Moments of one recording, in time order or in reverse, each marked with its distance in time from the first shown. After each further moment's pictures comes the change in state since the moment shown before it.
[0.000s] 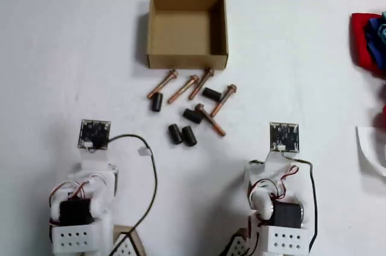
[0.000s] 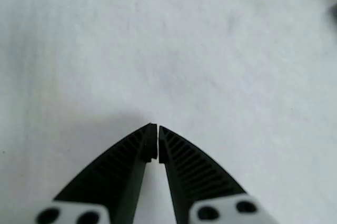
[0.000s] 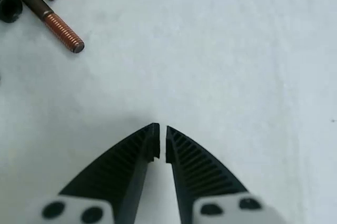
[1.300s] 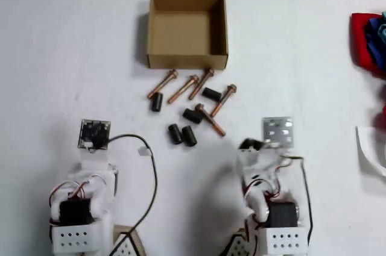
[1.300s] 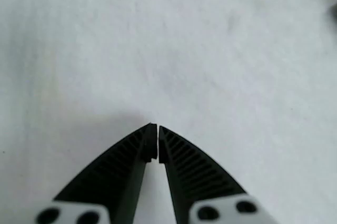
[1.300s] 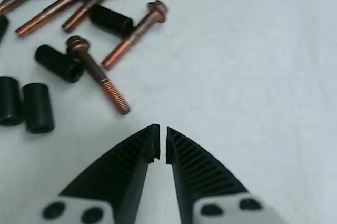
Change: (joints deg) left arm 0.0 0.0 0.0 0.0 0.0; right arm -9.1 0.0 -0.7 -13.6 0.0
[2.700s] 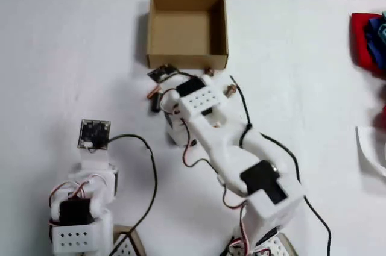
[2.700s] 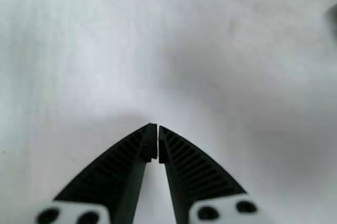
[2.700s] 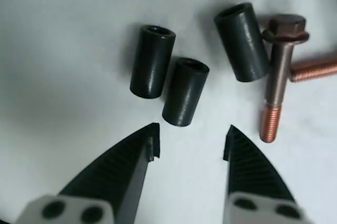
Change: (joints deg) left arm 0.0 0.0 0.0 0.0 0.0; right arm -26.7 115.1 -85.5 22.4 4.7
